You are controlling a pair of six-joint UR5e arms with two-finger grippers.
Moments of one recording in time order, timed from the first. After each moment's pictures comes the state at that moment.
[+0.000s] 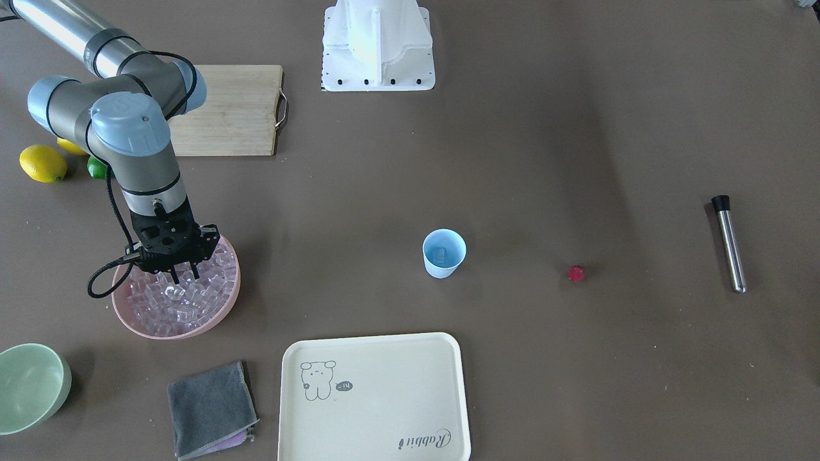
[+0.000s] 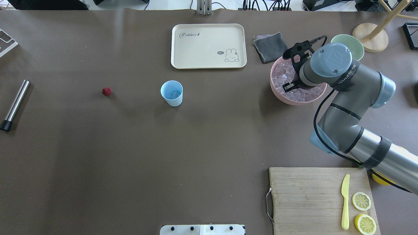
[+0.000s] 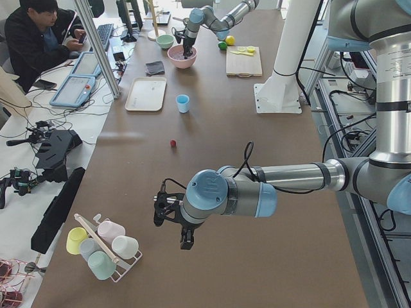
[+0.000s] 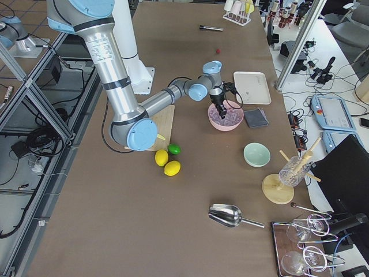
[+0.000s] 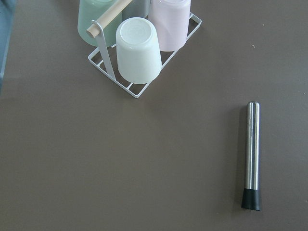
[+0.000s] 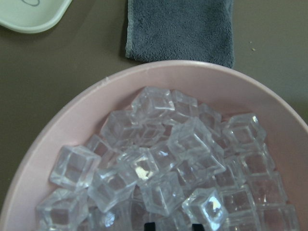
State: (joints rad) left arm -1.81 -1.43 -1.68 -1.74 -2.45 0.05; right arm 0.76 -1.17 1.64 -1.35 1.74 0.59
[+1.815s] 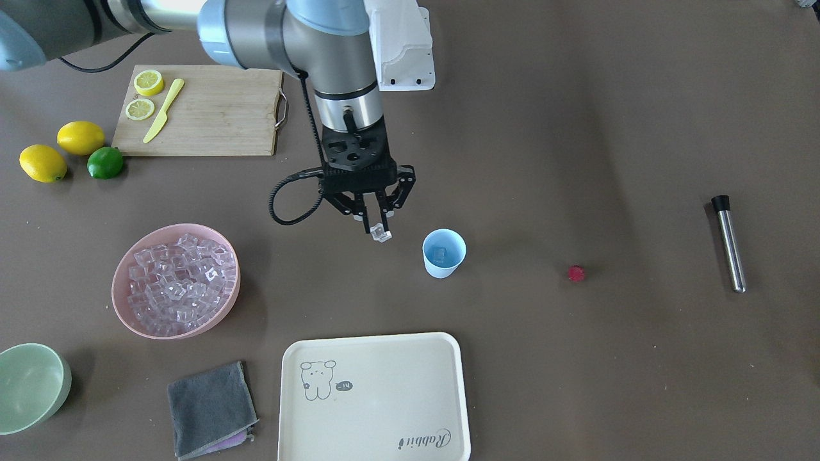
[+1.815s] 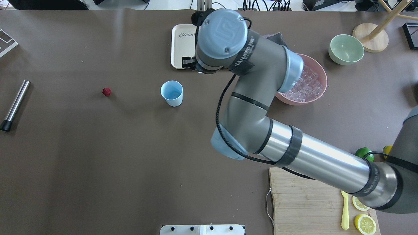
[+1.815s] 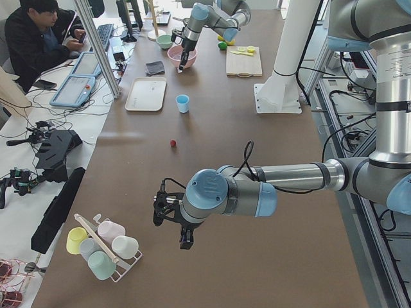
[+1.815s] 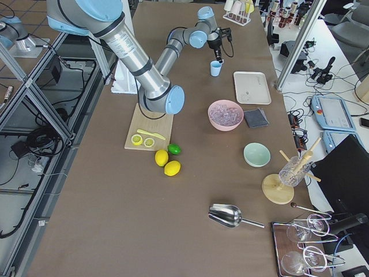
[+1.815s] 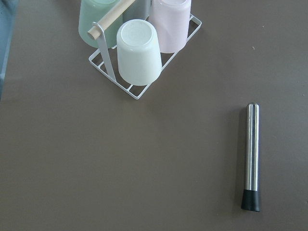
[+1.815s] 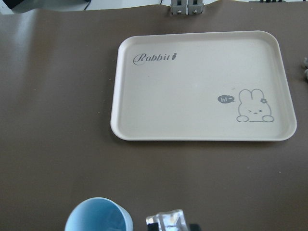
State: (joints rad) left arm -1.81 -1.43 -1.68 -1.73 -2.45 0.05; right arm 0.58 -0.61 1.53 -1.53 1.63 1.17
